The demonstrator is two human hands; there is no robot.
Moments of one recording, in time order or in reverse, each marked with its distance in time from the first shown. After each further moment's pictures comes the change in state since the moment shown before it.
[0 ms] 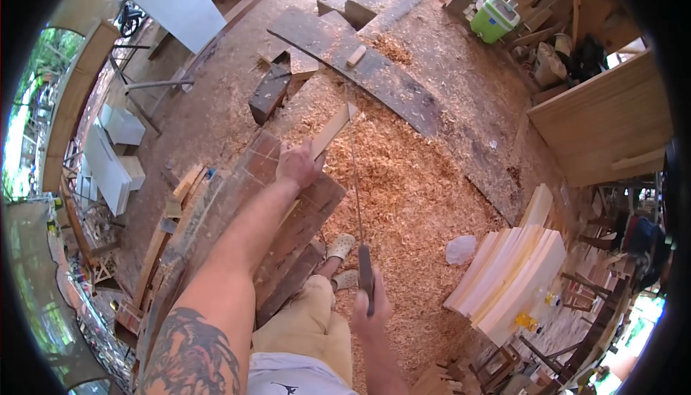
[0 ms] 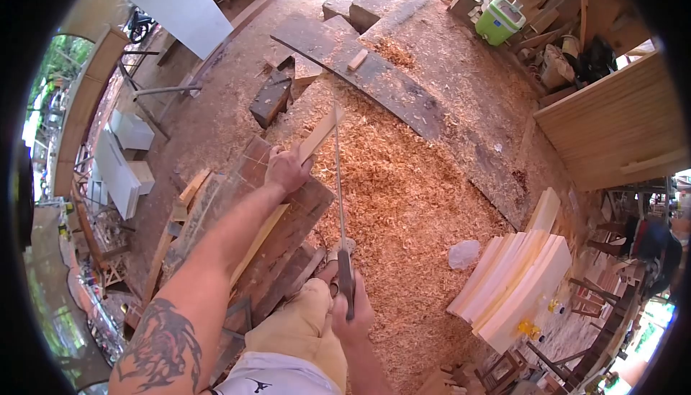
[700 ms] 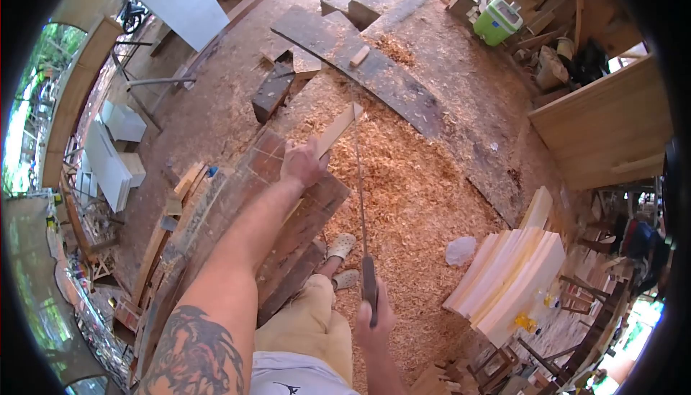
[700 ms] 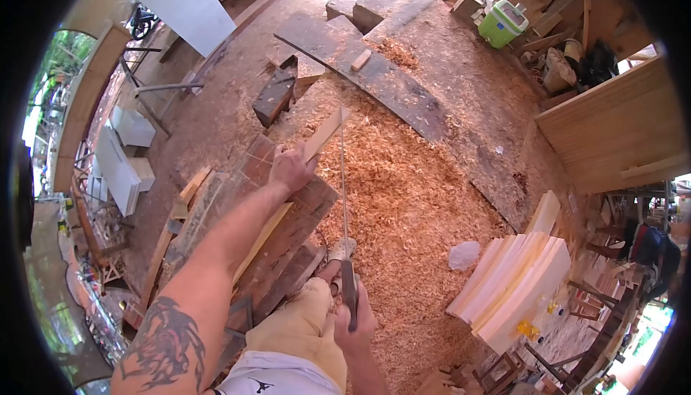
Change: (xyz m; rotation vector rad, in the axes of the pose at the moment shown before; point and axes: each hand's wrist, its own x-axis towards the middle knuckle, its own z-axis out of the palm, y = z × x) left_hand 0.002 -0.004 0.006 -0.024 -0.008 -0.004; right_hand -0.009 -0.024 -0.011 -0.041 -0.056 -0.017
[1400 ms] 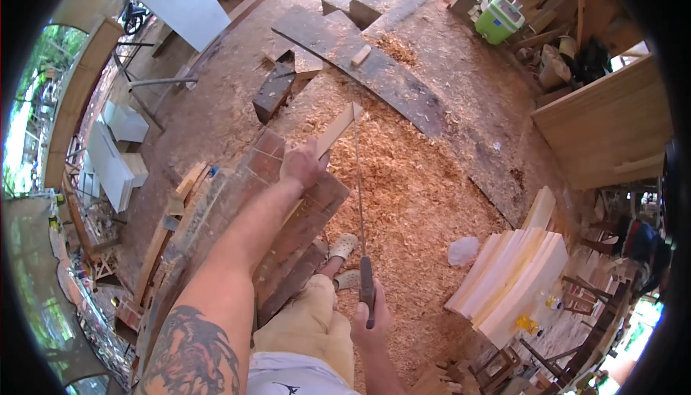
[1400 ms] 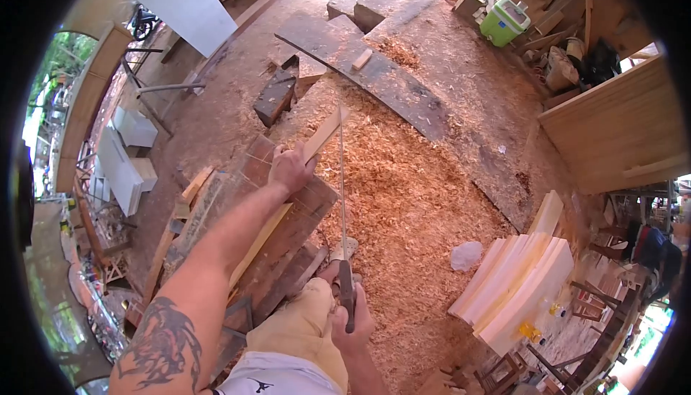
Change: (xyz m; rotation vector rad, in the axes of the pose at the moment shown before) left_hand 0.000 0.003 -0.003 0.039 -0.027 -0.014; right_hand -0.001 0.023 0.010 0.036 0.015 0.007
